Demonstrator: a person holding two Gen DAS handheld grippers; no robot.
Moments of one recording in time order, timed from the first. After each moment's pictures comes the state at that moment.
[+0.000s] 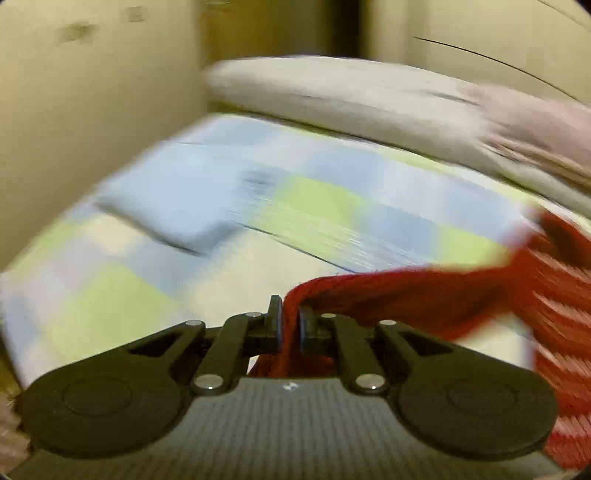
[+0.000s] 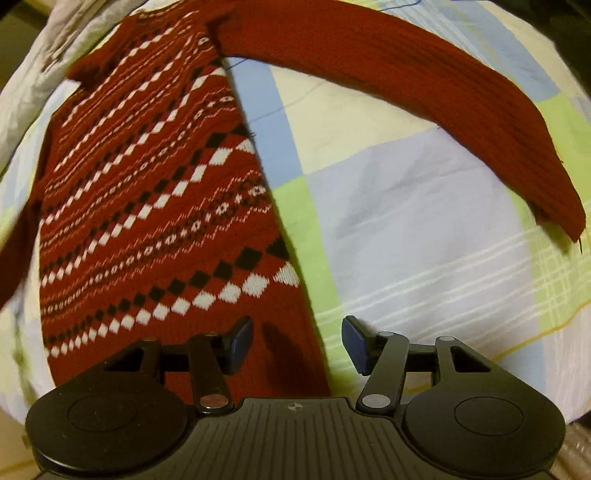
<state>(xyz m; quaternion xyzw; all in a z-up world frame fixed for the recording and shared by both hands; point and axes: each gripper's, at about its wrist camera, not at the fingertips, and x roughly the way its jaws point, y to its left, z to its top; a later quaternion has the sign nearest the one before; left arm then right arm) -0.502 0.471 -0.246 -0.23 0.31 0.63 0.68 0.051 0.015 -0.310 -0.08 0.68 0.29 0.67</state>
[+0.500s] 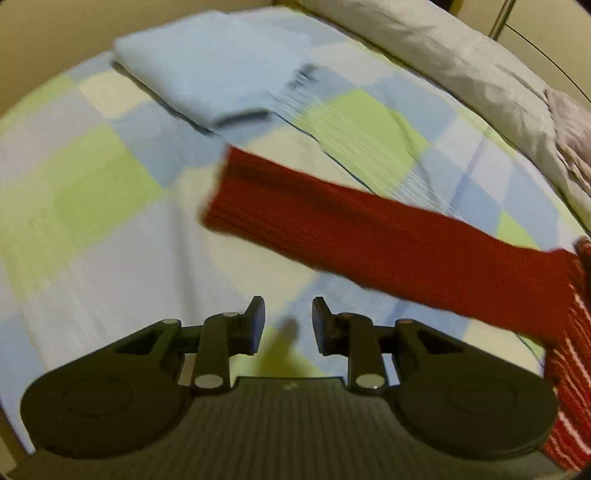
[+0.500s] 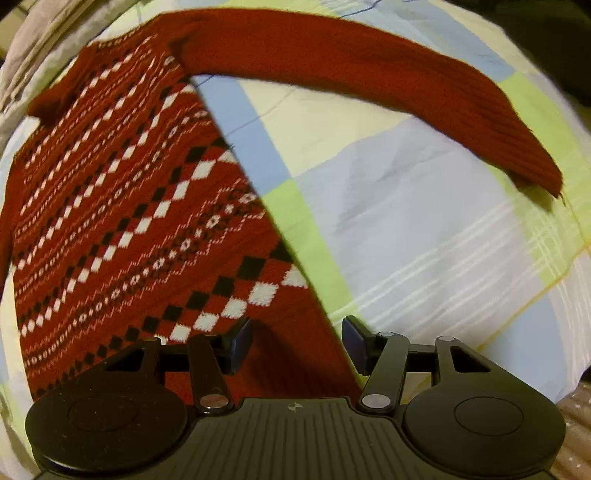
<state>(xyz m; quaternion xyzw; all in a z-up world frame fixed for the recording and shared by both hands) -0.501 0.502 -0.330 -0.42 0.32 0.58 0.62 0.037 0.020 -0.312 -0.05 0.66 0.21 0.72</state>
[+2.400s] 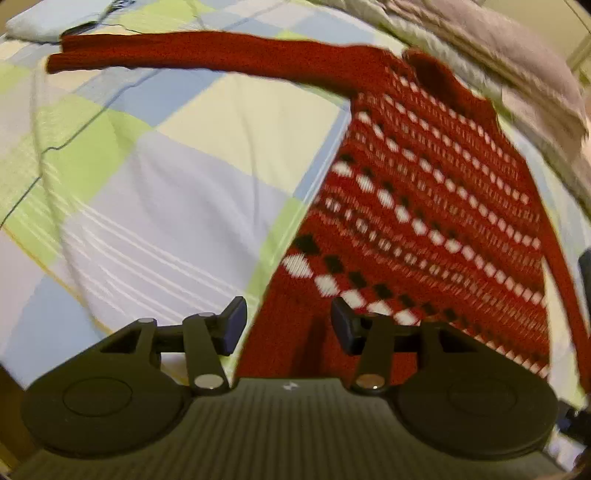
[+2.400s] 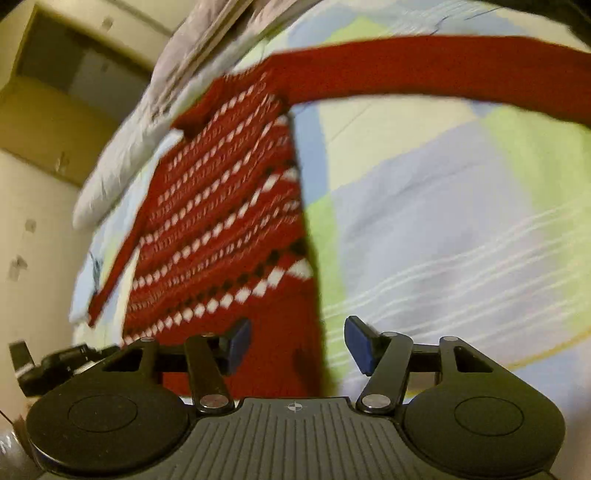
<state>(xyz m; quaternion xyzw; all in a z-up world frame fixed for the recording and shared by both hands) -0.362 0.249 -0.341 -0.39 0.40 0.43 0.71 0.058 -0.085 -0.319 0.05 0.59 0.47 0.66</state>
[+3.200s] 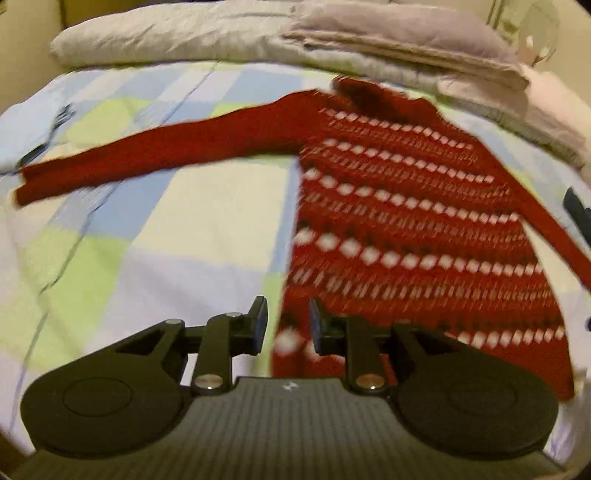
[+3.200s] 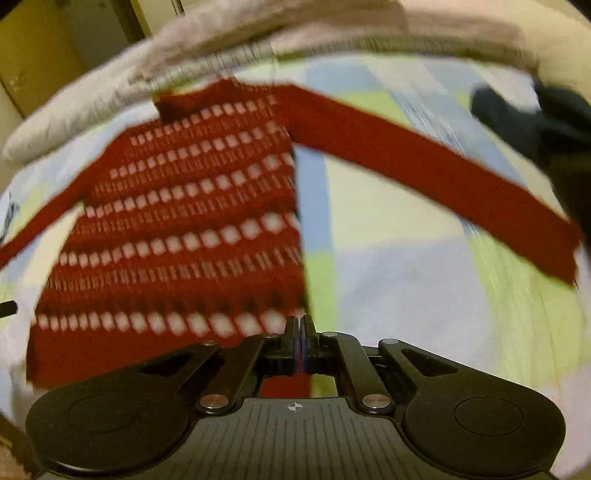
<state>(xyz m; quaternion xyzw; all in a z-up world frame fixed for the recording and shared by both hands) -0.336 0.253 -0.304 -0.24 0.39 0.39 0.80 -0.009 -0.053 -0.255 -0.14 0.47 0.41 0.77</state>
